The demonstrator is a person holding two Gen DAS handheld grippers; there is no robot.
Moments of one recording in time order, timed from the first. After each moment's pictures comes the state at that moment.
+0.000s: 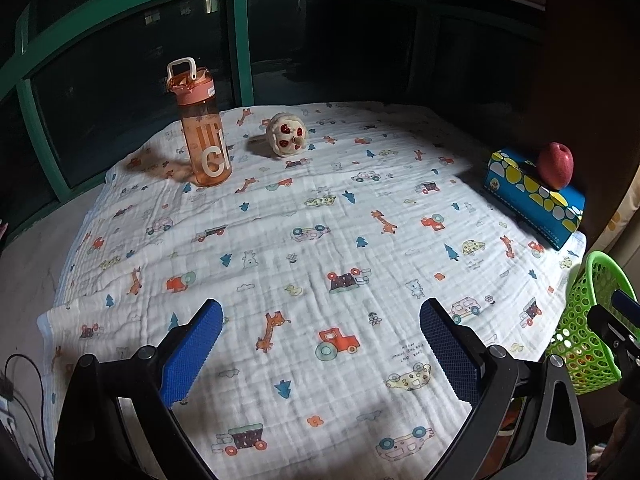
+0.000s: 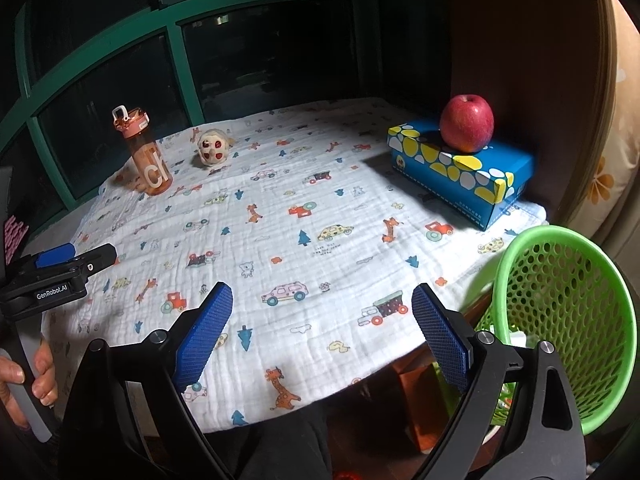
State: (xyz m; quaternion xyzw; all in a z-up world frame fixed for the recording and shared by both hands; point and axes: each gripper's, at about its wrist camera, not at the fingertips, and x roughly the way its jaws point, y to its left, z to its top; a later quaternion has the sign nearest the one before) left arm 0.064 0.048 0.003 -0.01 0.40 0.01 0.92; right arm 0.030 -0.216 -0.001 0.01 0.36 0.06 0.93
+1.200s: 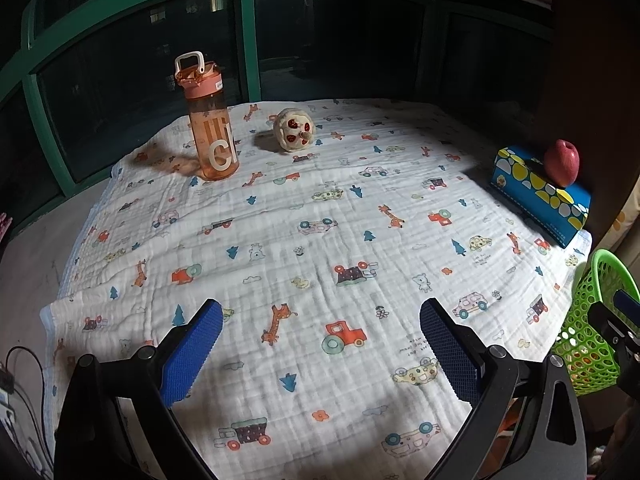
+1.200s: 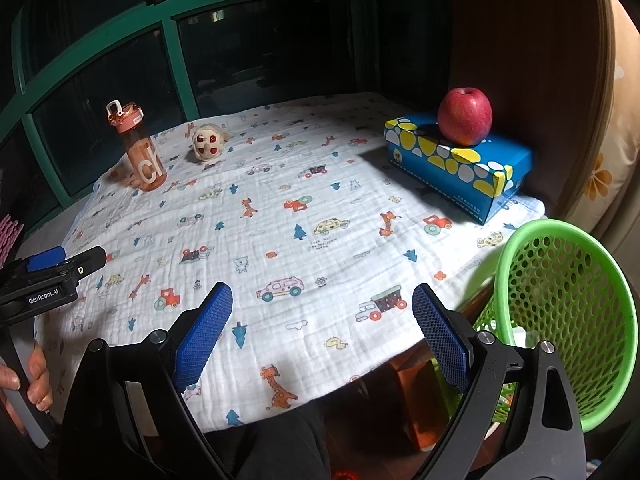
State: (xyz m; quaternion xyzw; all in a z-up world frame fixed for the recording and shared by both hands) left arm 0.060 0.053 -0.002 -0.01 0.40 0.02 0.92; right arm 0.032 -0.215 -0.008 0.01 0.37 0.06 0.93
